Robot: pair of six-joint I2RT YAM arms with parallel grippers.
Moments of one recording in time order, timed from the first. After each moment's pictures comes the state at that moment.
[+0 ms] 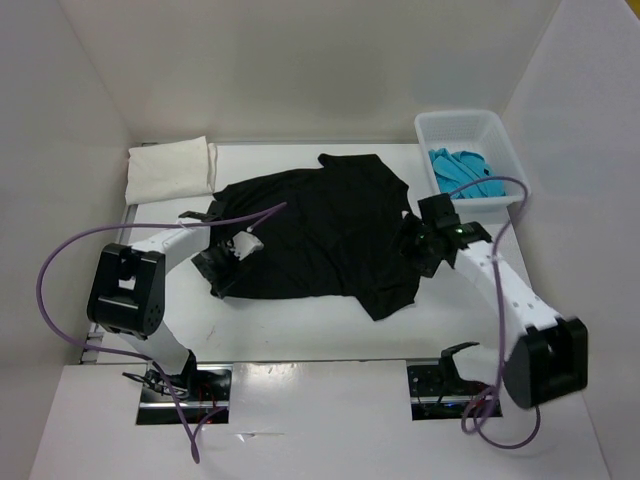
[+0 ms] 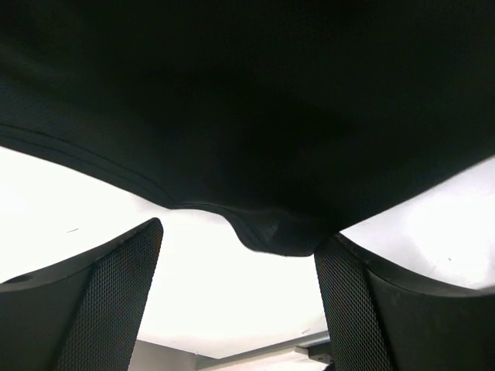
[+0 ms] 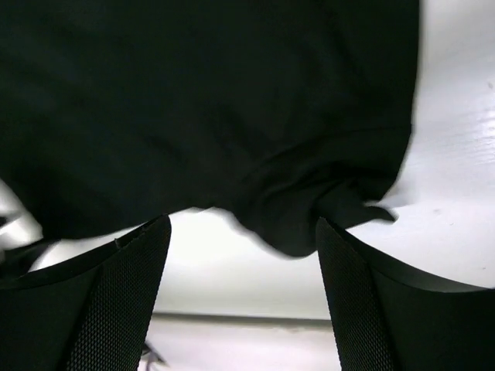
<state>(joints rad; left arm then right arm) -0.19 1.65 0.98 -0.84 0.01 0.60 0.26 1.17 0.95 -0.77 -0.07 0.80</state>
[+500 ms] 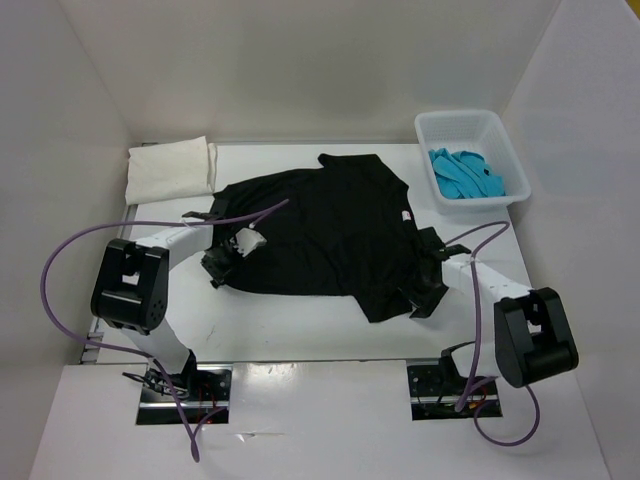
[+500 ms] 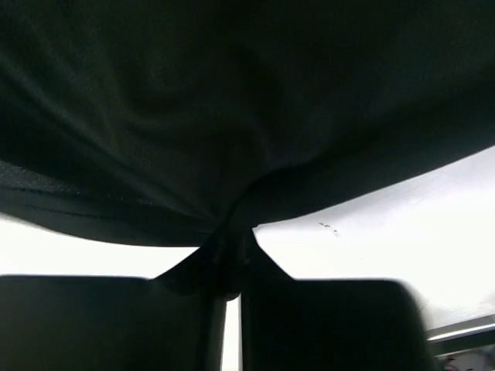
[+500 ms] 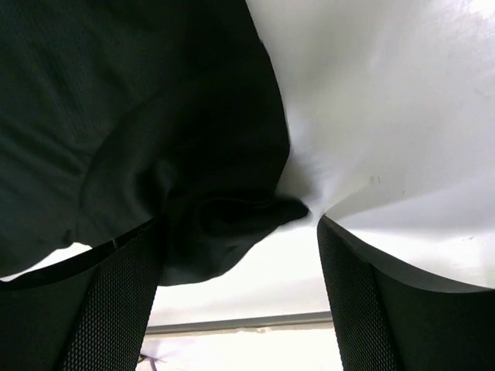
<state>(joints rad) -0.19 1.68 0.98 -0.74 0.03 0.56 0.25 1.33 0.64 -0.68 -0.07 0.97</state>
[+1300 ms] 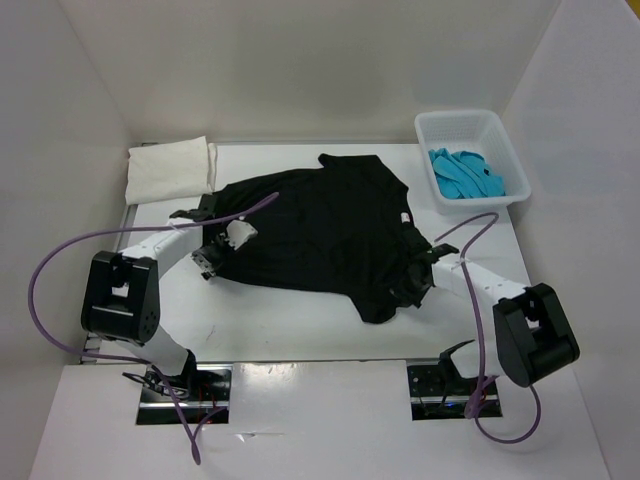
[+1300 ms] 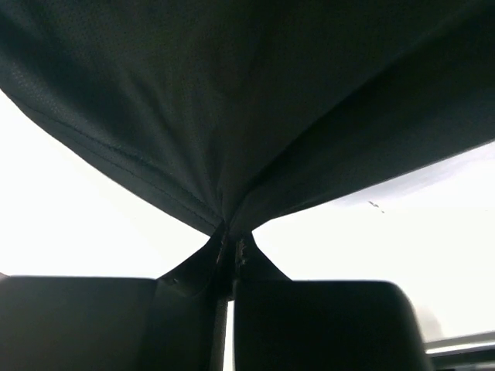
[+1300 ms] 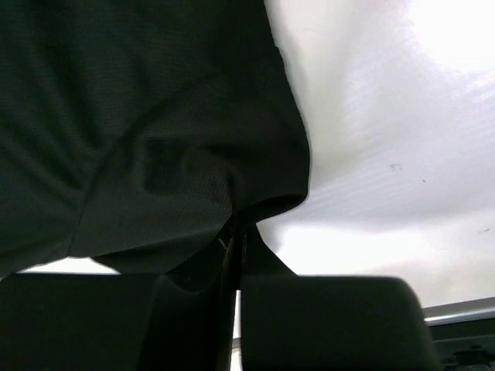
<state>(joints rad) -0.15 1.59 0.98 -0.73 -0.04 0.57 0.40 1.33 0.65 -0.68 0.05 1.07</state>
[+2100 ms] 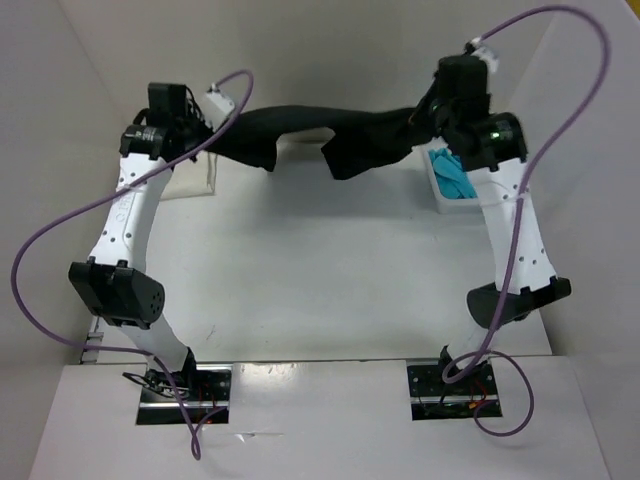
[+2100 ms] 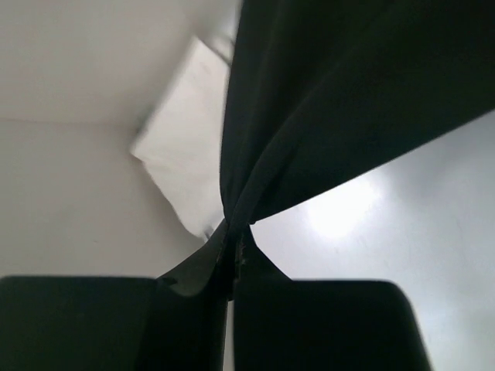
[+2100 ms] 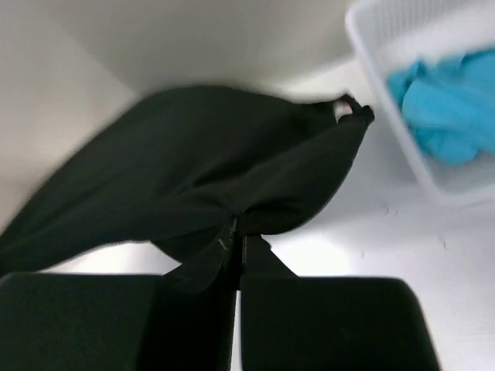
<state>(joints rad) -0.08 1.71 1.99 -0.84 -0.03 0.68 0.33 1.69 2.35 -1.03 0.35 0.60</state>
